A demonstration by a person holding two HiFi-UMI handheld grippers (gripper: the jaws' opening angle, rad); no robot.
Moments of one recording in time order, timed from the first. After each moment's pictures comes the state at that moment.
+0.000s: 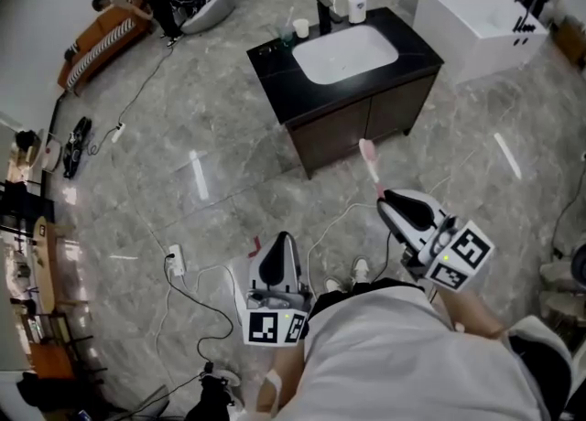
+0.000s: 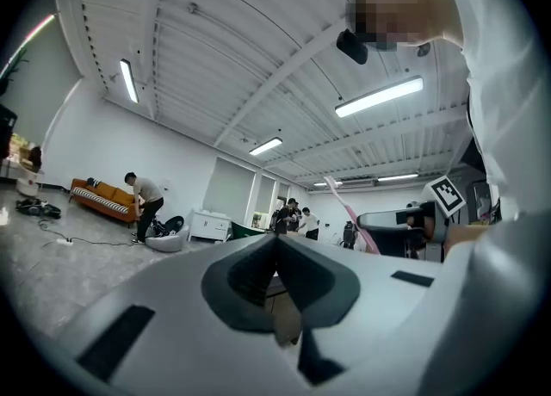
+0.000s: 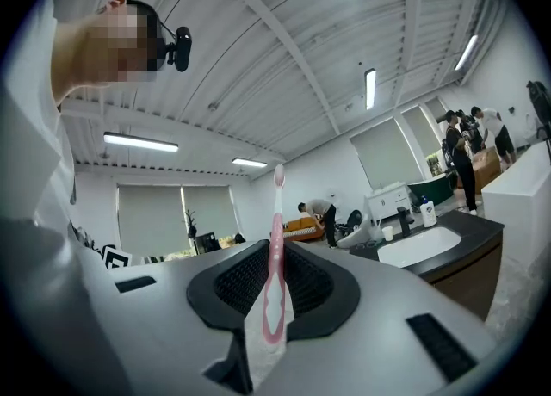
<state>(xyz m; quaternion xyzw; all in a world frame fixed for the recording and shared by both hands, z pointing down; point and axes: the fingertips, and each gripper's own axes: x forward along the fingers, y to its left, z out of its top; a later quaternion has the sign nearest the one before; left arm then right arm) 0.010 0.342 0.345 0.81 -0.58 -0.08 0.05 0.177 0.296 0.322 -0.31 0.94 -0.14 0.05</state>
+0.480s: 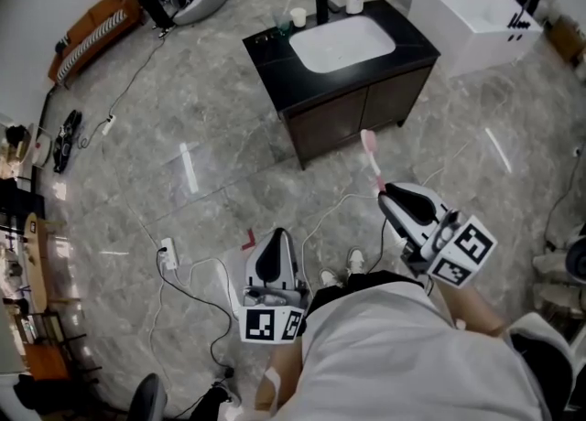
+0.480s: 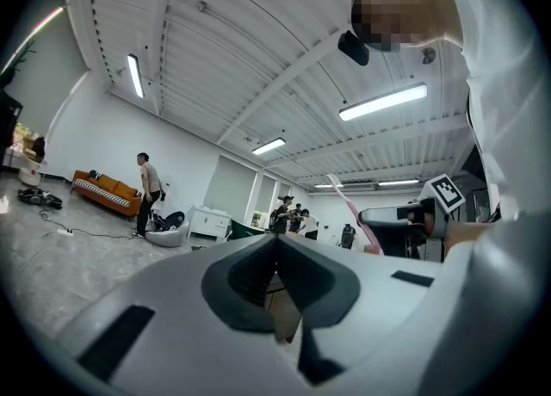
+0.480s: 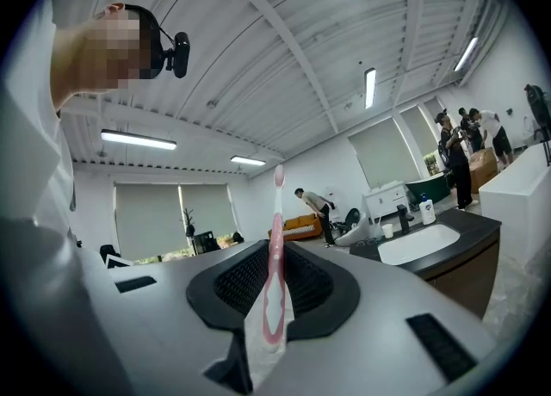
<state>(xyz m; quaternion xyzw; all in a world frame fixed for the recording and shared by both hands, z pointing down) -0.013 0.358 0.360 0.81 -0.58 -0.09 0.07 0.160 0.311 0.322 -0.31 0.94 -0.14 0.05</state>
